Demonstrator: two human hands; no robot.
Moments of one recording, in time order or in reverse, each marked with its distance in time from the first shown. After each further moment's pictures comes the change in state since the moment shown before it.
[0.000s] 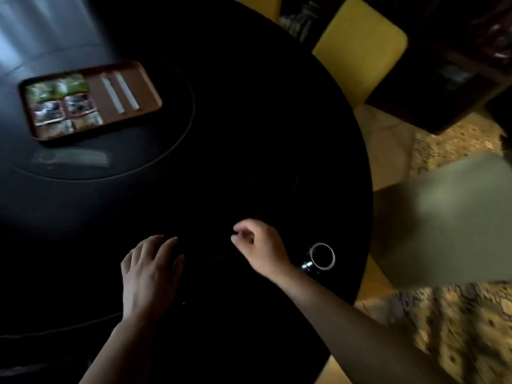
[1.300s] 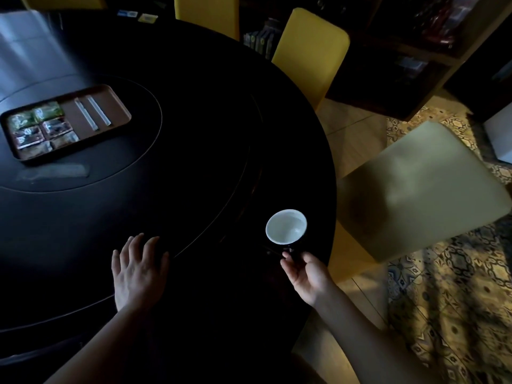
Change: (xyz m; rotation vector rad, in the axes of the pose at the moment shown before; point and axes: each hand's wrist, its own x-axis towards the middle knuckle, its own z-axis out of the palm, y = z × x) left_hand -0.029 0.012 0.023 0.035 0.002 -0.058; right_hand -0.130 0.117 -0.066 1.604 0.397 0.829
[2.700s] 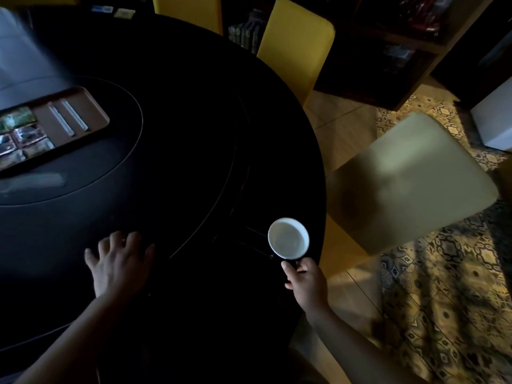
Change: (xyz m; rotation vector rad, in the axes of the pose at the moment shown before) left_hand 0.045 0.017 -0.024 0.256 -0.080 -0.005; right_hand 0.003 0.013 -0.039 -1.022 0.229 -0.641
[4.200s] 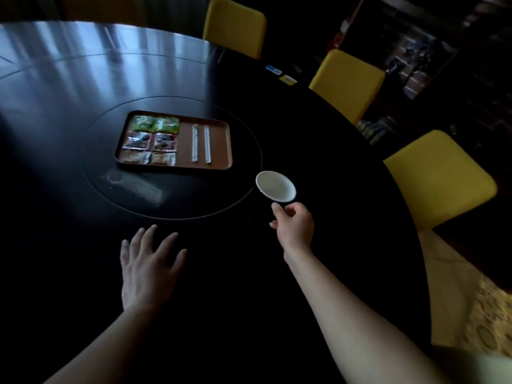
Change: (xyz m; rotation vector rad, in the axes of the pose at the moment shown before) left_hand 0.118 -0.044 0.024 -0.331 0.271 -0.420; right_hand 0.167 -0.300 0.300 -0.076 -0.305 -0.488
